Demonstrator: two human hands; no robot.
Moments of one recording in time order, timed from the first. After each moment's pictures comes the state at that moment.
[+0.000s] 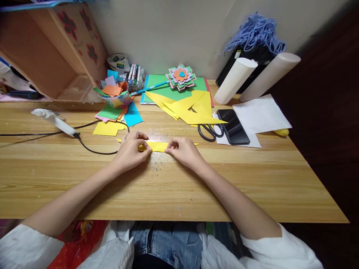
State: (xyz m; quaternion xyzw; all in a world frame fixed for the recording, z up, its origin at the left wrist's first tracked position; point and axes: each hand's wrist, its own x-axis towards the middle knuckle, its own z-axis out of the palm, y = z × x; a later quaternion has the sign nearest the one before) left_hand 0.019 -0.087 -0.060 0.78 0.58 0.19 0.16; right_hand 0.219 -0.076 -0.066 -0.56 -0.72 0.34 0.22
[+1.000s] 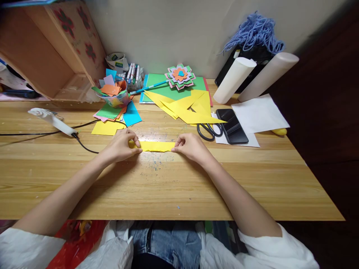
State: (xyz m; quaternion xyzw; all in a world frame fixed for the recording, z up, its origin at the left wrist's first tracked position) left_hand -0.008 -0.069 -0.051 0.75 0.62 0.11 0.21; right_hand 0.241 -0.063 -0.061 -0.60 -0.69 0.36 0.16
